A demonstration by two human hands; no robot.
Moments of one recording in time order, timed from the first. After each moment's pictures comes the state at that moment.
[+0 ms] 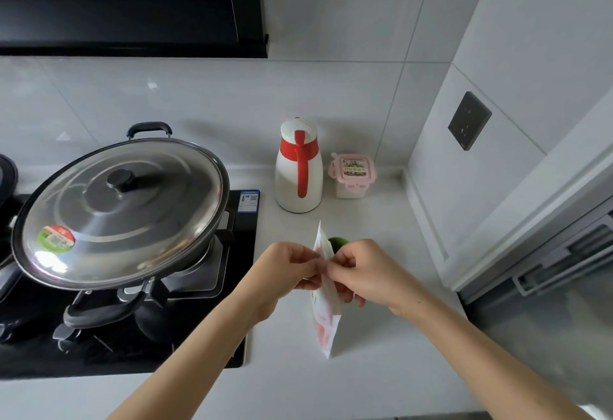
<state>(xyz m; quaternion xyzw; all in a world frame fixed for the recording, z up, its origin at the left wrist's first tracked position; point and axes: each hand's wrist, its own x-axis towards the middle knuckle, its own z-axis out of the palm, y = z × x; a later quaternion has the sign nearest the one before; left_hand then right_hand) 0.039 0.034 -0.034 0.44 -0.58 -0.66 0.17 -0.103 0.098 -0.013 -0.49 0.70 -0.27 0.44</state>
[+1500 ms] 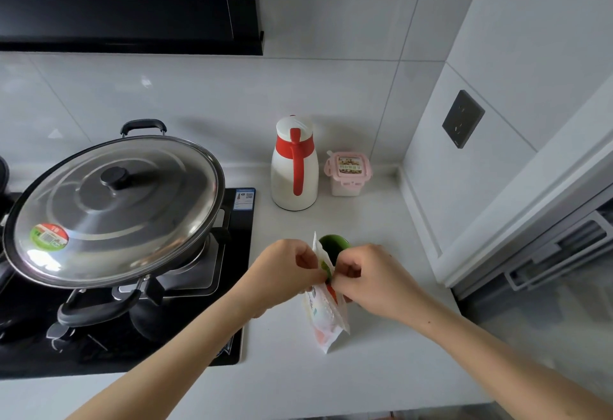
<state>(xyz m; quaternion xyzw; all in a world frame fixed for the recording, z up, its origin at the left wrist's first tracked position) 0.036 0.042 -0.022 0.46 -0.74 -0.49 0.10 -0.104 0.116 -0.012 -0.58 0.72 -0.24 0.30</state>
